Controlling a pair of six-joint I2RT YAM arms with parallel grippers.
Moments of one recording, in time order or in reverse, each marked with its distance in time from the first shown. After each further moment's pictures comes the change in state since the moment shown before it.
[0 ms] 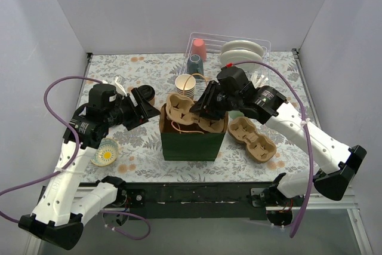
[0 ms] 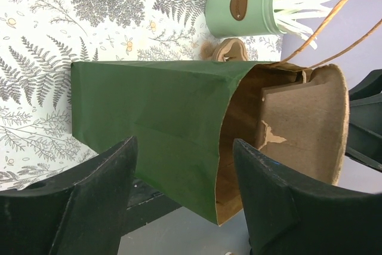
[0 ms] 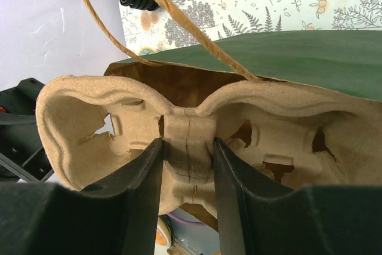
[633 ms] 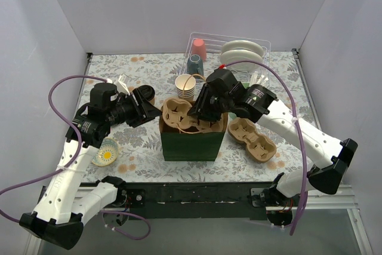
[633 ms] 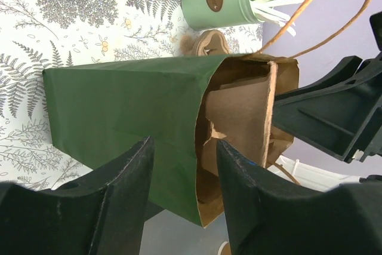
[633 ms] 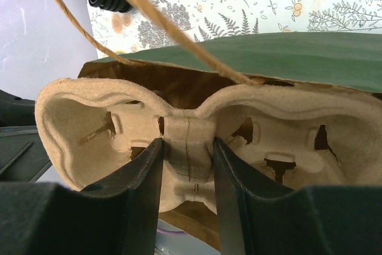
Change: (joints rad) left arm 0.000 0.005 -0.033 0.085 0.091 -0.001; right arm 0.066 0.071 0.070 -0.080 0.103 -0.026
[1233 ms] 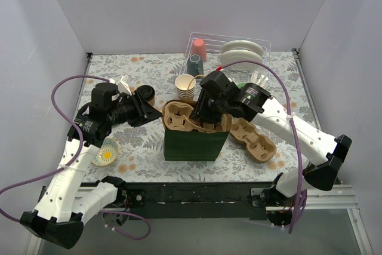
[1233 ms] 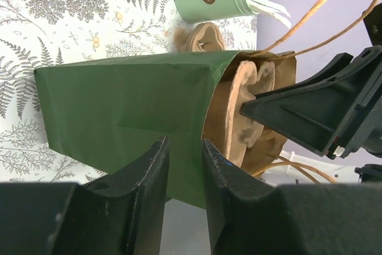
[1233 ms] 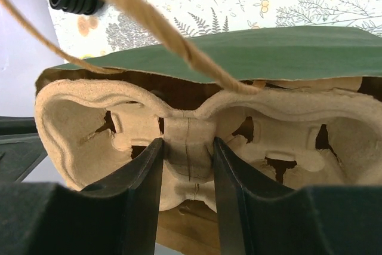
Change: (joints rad) left arm 0.000 0.006 -0.016 0.024 0.039 0.000; right arm 0.037 0.053 0.063 -0.118 0.084 0.000
